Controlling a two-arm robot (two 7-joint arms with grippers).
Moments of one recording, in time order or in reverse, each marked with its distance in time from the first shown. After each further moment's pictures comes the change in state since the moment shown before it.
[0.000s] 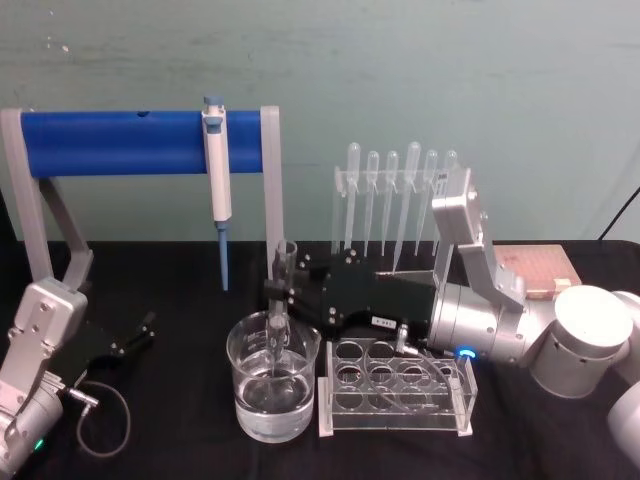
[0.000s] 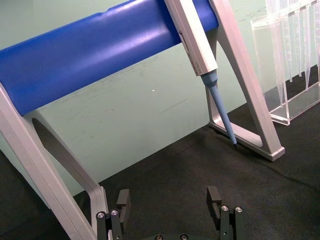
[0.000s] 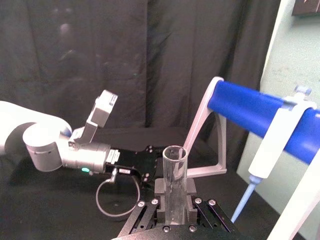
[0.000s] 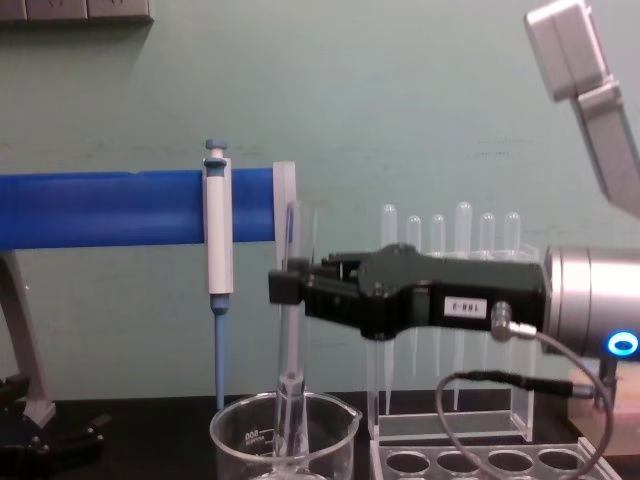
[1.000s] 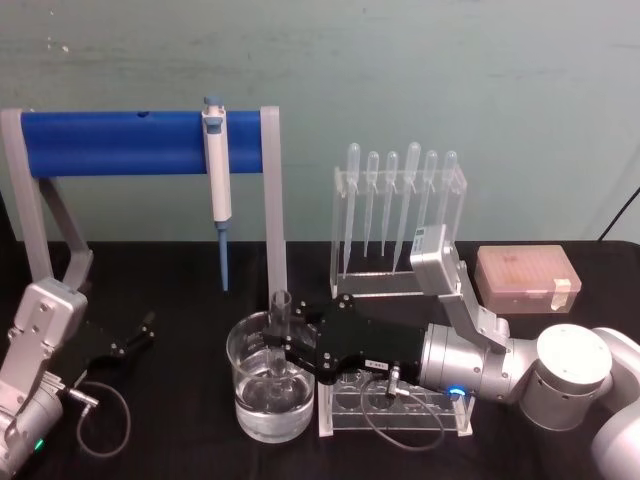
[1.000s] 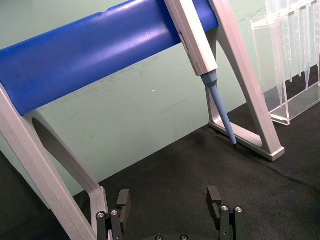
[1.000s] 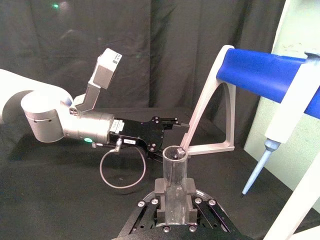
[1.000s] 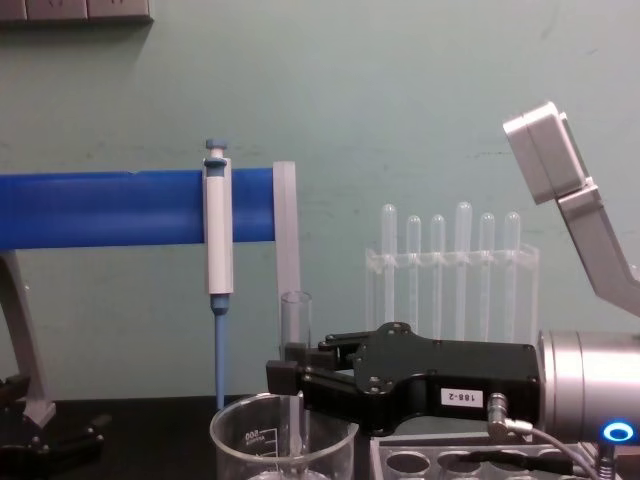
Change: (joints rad) left arm 0.000 0.000 0.000 0.000 0.000 0.000 0.000; right arm -0.029 -0.033 -0.016 0.090 -0.066 -0.060 0.016
